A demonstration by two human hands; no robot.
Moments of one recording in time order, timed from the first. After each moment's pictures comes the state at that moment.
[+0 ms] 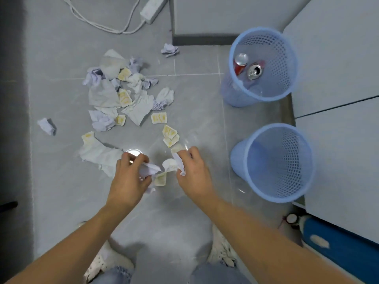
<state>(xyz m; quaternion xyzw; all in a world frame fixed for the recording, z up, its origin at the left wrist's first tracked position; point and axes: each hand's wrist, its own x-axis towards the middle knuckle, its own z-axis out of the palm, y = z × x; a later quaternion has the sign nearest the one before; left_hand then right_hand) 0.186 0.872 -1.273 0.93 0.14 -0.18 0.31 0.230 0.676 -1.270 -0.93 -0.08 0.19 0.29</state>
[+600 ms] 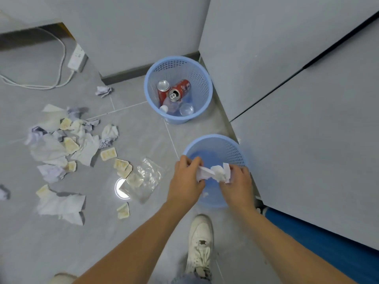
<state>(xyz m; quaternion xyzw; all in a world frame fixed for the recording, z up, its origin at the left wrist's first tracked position) 0.282 0.575 -1.212 0.89 -0.05 -0.22 0.40 0.245 0.404 -1.224 -0.93 0.24 0.12 0.26</state>
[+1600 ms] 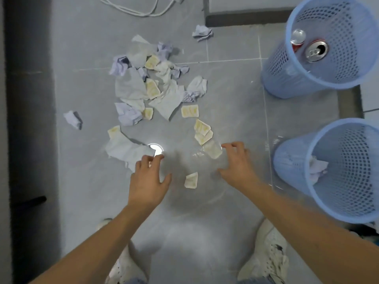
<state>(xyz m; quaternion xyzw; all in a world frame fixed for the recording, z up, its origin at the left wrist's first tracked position) 0.165 0.925 -1.360 0.94 0.17 -0.21 0.23 0.255 0.668 -1.387 -0.93 -0.02 0.32 0.19</state>
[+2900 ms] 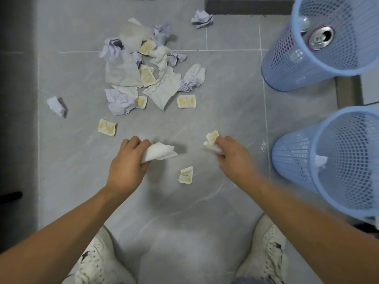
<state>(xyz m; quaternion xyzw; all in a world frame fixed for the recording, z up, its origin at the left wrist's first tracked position) 0.175 0.957 -1.376 0.96 0.06 -0.14 0.22 0.249 0.661 -1.409 -0.95 -0.13 0.19 0.21</state>
